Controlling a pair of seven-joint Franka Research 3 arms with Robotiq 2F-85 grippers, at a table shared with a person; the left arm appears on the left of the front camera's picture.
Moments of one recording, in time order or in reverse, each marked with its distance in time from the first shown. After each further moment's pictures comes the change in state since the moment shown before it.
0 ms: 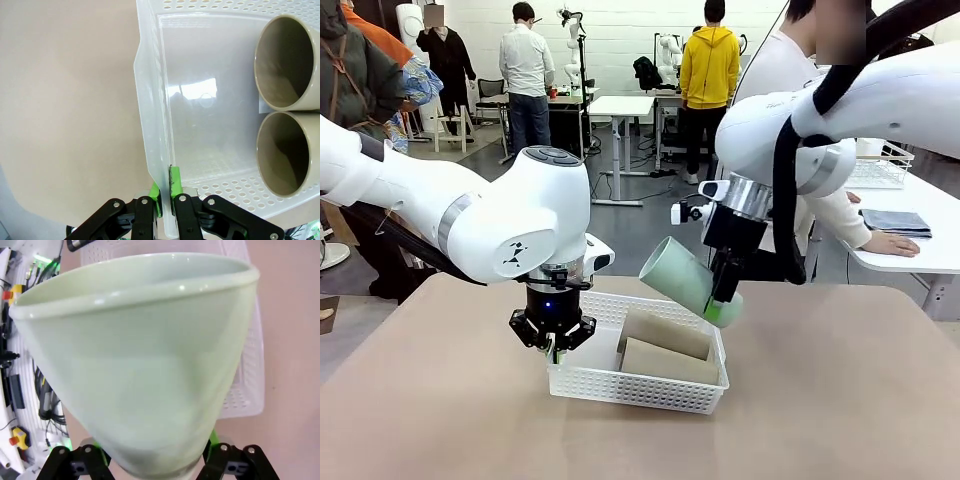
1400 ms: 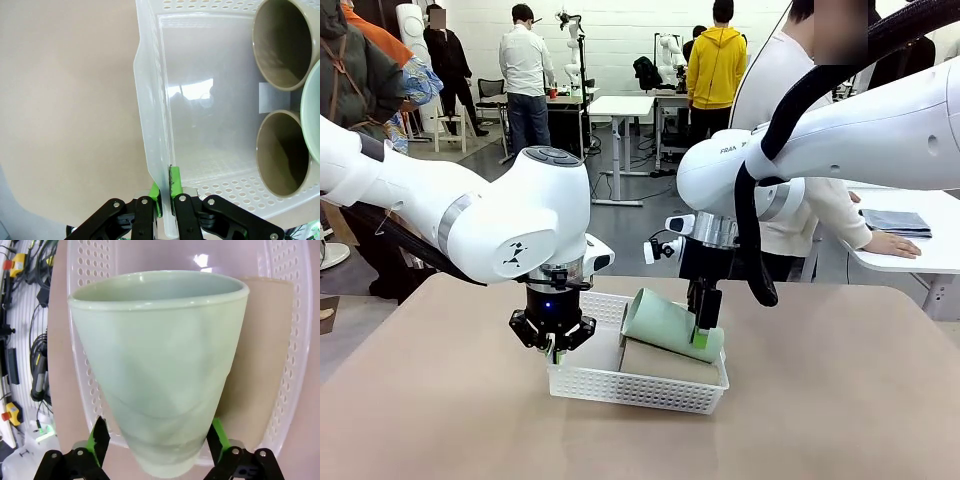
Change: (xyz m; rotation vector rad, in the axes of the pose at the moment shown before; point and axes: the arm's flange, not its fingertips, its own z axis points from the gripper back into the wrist) left arm 0.000 0.000 0.000 0.001 0.001 0.000; right arm 0.028 -0.014 -0.061 0.072 0.130 0.113
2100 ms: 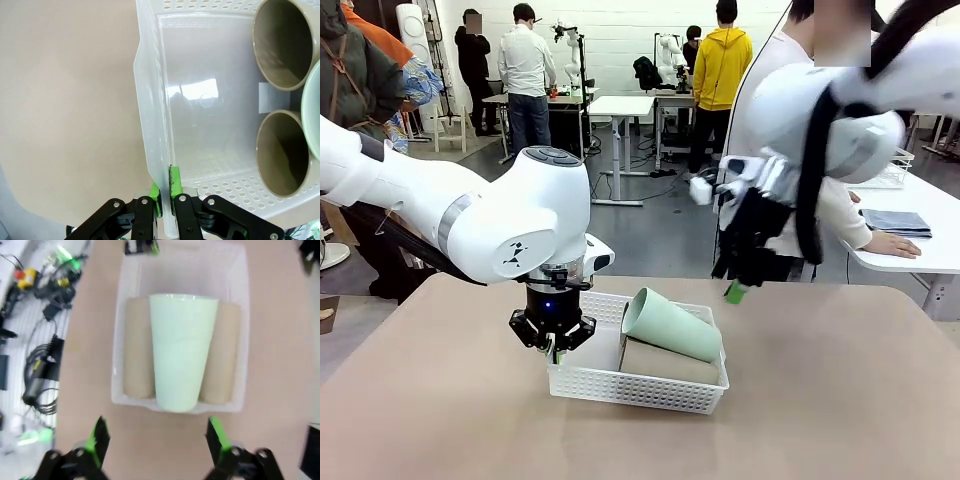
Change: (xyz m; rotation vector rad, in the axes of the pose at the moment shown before) left arm 0.000 0.000 0.000 0.000 0.000 0.000; right arm -0.086 0.065 0.104 -0.184 -0.293 0.128
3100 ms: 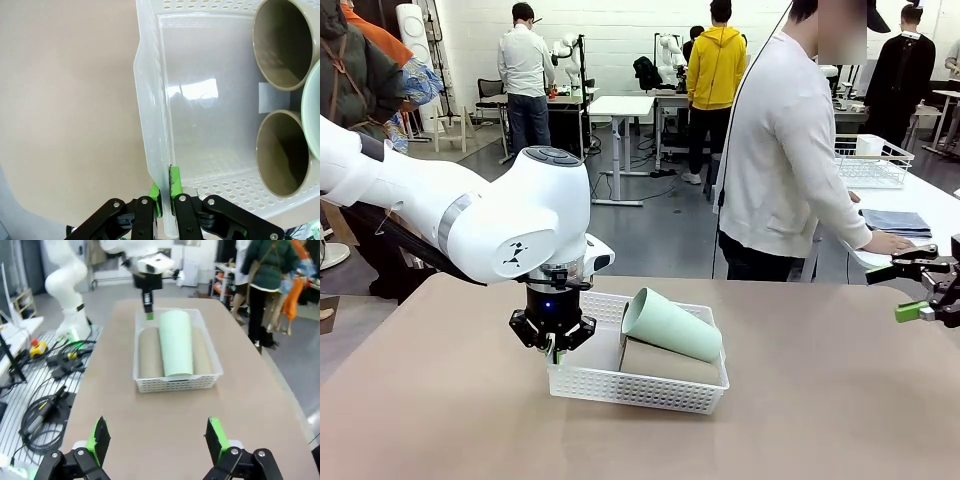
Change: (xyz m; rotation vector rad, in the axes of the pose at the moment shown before) left arm 0.000 0.000 0.000 0.000 0.000 -0.001; right arm -0.275 0.090 0.051 -0.174 -0.726 -0.060
